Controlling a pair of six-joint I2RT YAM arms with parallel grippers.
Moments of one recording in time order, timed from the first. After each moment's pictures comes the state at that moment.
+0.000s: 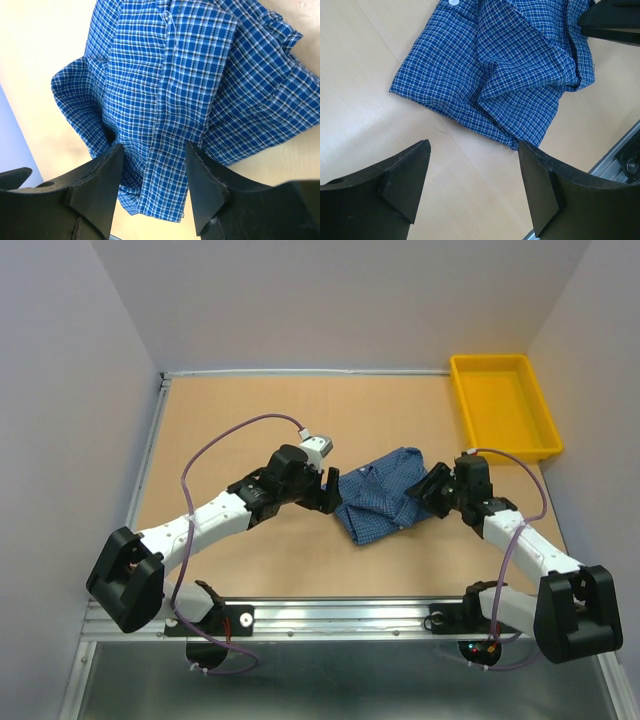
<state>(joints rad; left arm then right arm) -0.75 1.31 0.85 -0.17 0.12 -0.35 0.17 1.13 0.55 -0.18 -0.24 0.86</state>
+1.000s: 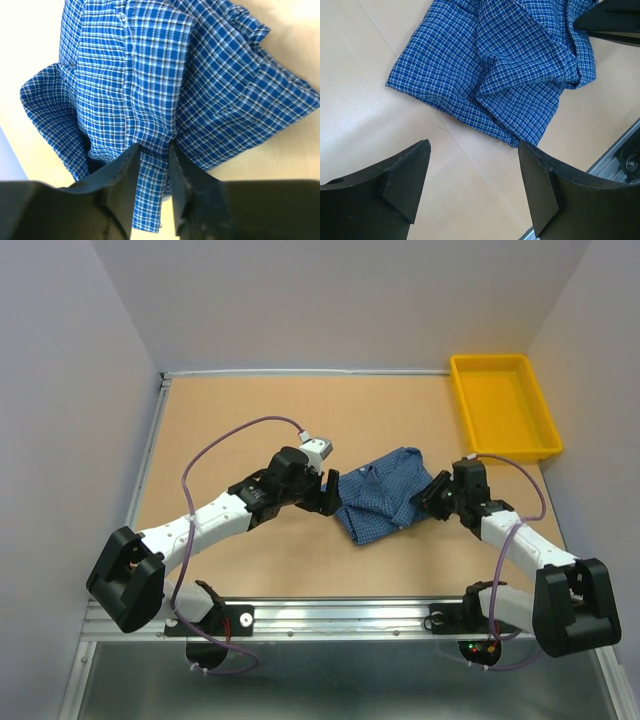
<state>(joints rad) -0.75 1.31 0.84 -0.17 0.12 -0.36 0.17 1.14 0.51 -0.14 -0.18 0.88</state>
